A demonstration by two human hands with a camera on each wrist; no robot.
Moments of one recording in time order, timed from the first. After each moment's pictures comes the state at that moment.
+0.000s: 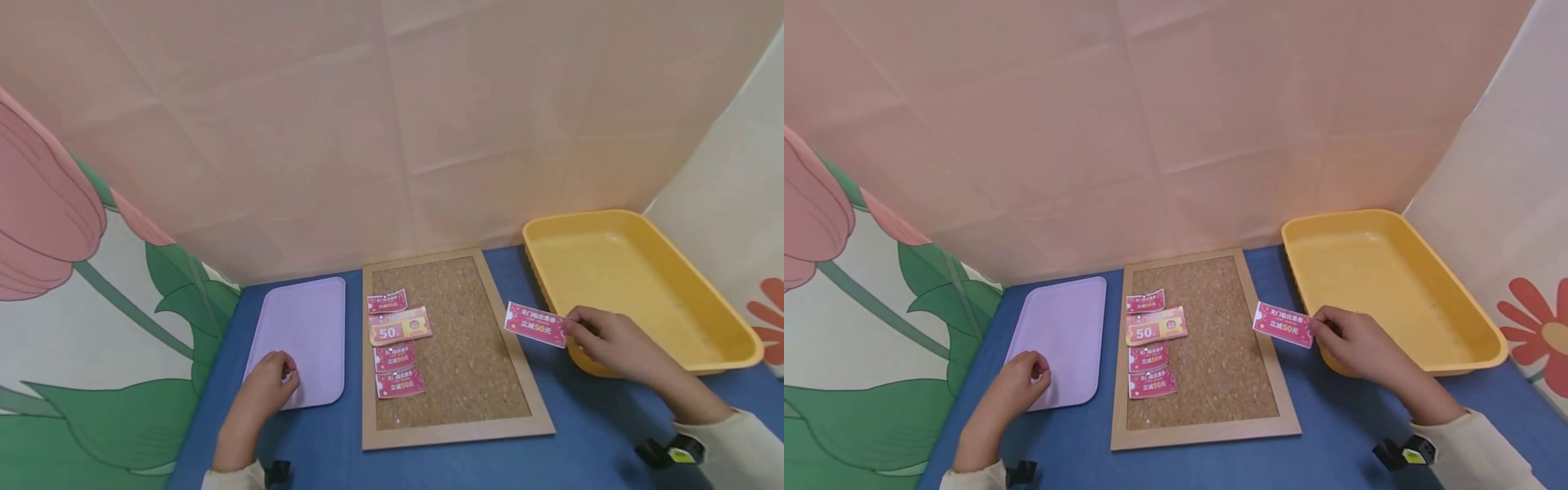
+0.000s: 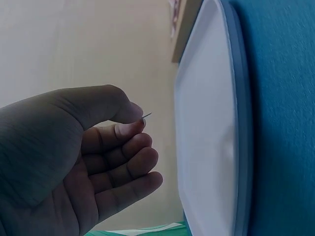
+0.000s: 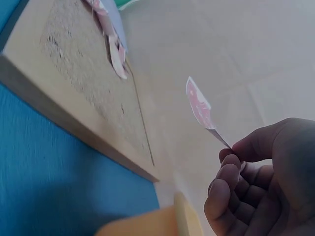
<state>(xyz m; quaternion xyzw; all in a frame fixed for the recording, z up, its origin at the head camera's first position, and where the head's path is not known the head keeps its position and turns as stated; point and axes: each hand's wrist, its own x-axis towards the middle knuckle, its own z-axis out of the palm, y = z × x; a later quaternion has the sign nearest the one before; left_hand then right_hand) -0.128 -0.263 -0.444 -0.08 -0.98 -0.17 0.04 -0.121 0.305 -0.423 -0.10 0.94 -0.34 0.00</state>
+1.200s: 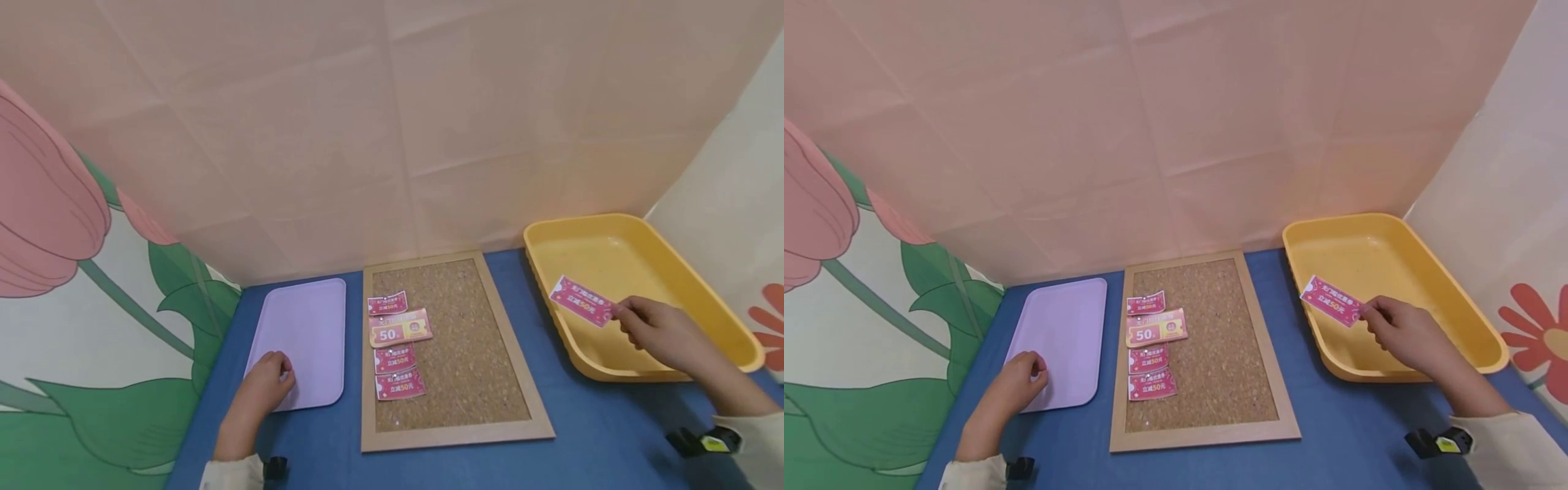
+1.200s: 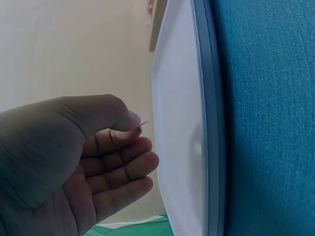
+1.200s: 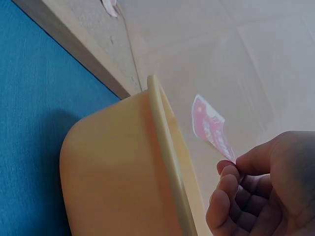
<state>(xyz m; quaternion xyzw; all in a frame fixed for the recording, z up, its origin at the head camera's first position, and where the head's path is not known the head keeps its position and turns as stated) -0.138 -0.274 -0.457 -0.05 -0.99 -0.16 0.01 -0.131 0.378 -0.431 -0.05 0.95 -0.31 -0.05</state>
